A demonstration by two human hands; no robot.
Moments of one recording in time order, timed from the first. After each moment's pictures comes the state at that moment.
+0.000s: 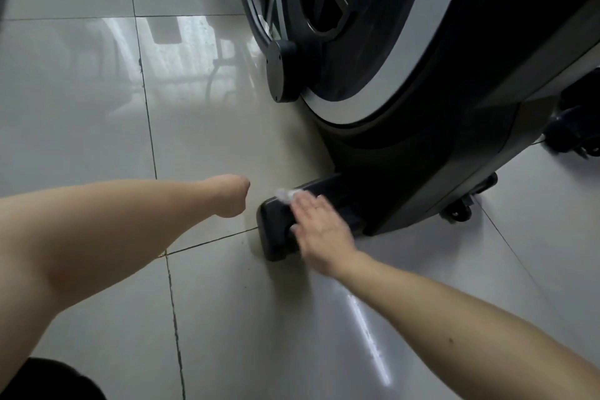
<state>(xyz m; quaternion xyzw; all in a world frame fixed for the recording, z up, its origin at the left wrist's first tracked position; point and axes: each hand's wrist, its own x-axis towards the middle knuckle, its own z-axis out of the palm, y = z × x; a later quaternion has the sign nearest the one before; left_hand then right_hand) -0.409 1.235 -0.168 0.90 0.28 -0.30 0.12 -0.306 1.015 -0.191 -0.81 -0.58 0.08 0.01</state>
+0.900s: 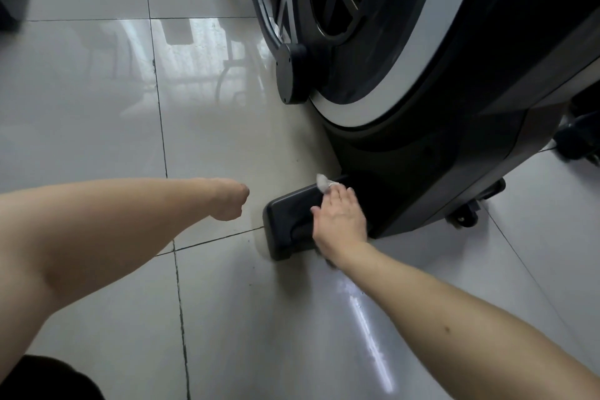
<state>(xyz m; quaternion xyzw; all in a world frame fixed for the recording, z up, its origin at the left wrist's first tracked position) -0.427 1.243 -0.169 0.90 0.24 -0.36 0.08 -0.293 1.031 -0.184 -0.89 -0.45 0.08 -0.08</state>
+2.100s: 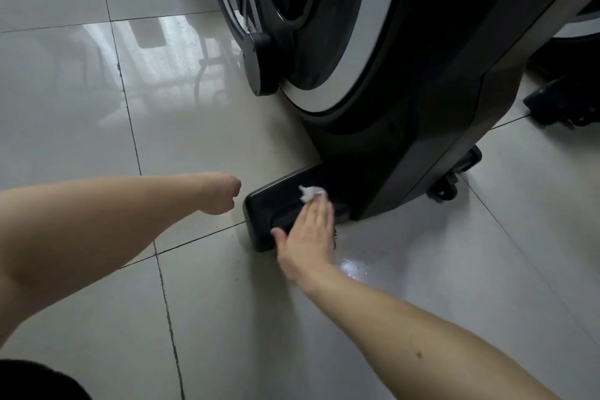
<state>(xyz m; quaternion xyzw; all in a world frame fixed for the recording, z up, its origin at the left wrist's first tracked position) -0.404 1.229 -0.165 0.91 0.23 -0.33 0.08 -0.355 1.006 -0.187 -0.93 -0.34 0.14 -0.06</state>
